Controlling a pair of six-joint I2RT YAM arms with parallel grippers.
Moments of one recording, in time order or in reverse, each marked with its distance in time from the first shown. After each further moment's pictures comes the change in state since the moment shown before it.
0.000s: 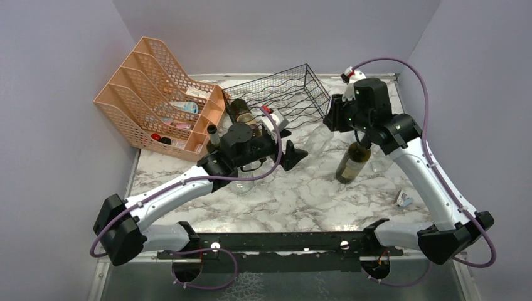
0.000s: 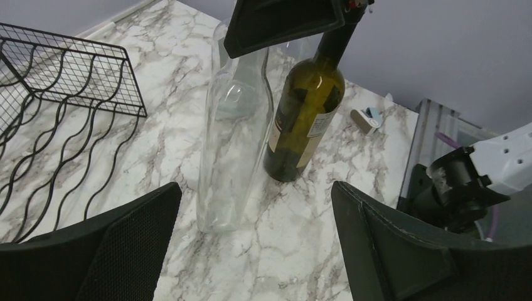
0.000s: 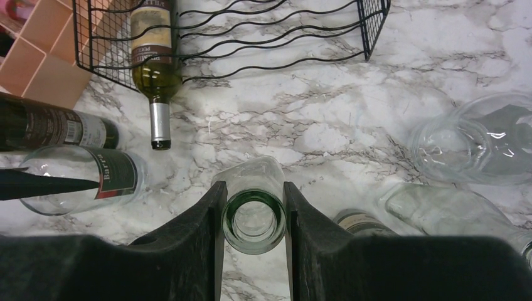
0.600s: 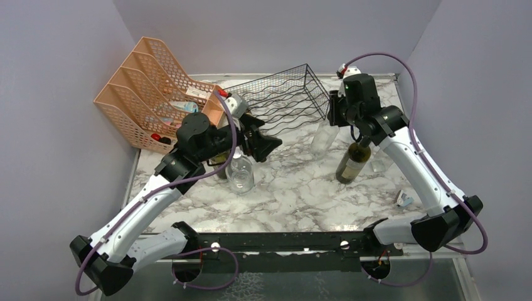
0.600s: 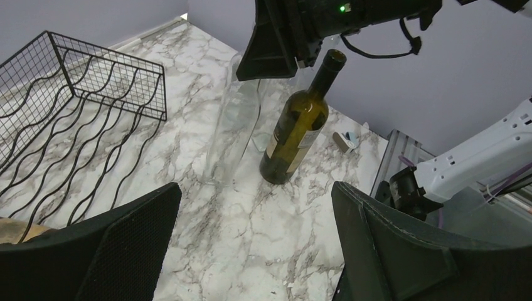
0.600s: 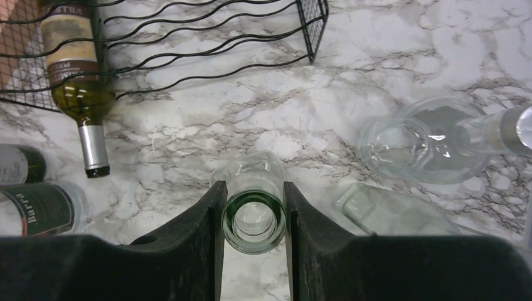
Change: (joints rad) left arm 0.191 -0.241 0.114 -0.290 0.153 -0.087; right arm 0.000 0.096 0.031 0.010 0.200 -0.055
